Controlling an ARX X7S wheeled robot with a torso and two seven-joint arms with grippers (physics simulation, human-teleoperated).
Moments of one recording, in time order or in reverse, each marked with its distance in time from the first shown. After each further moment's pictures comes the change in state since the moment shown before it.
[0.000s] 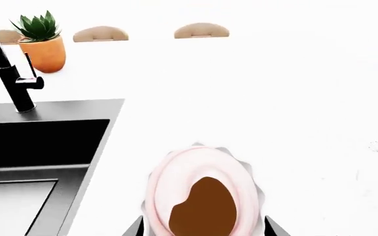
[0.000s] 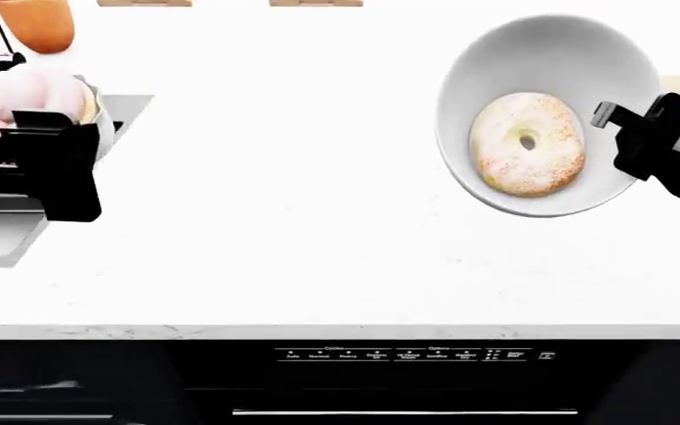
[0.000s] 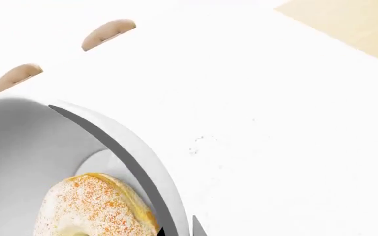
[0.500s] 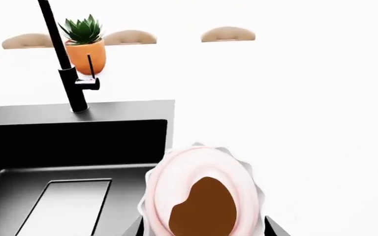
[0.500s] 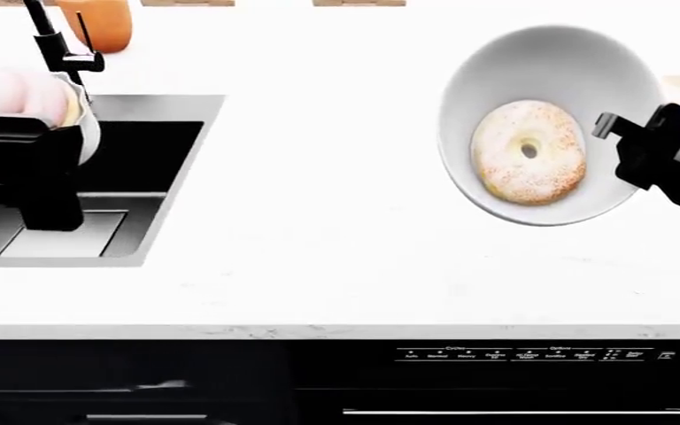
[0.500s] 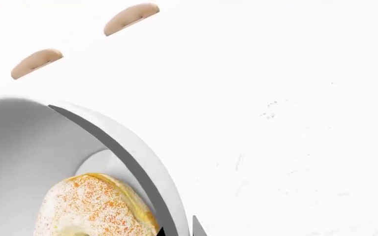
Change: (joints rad) left arm -0.002 -0.042 -0.043 0.031 -0.025 -0.021 -0.015; right arm -0.027 0.023 0.002 -0.015 -0.004 -0.003 -0.020
